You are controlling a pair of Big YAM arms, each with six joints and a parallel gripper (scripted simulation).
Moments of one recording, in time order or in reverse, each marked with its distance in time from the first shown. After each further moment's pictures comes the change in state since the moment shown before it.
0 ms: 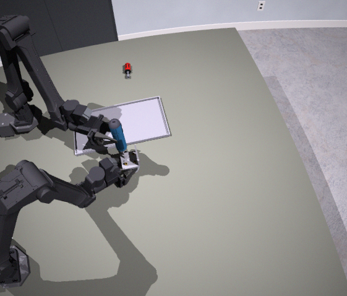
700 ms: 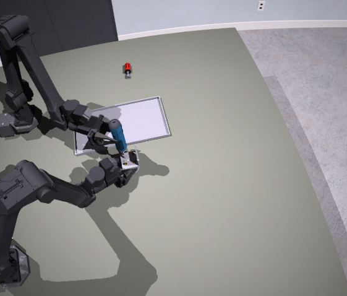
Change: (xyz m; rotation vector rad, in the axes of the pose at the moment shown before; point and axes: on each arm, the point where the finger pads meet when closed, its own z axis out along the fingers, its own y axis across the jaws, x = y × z) left arm 0.001 0.000 0.000 0.002 0.012 0.001; right arm 0.000 0.000 0.000 0.000 0.000 0.000
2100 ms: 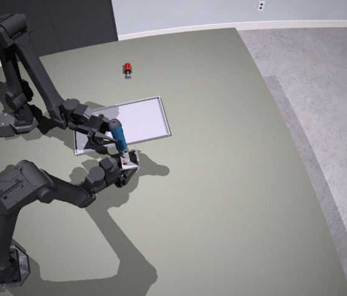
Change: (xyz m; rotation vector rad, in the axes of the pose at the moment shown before) left arm -0.002 0.000 0.000 0.003 0.024 0.002; right arm 0.000 0.000 0.000 0.000 0.000 0.000
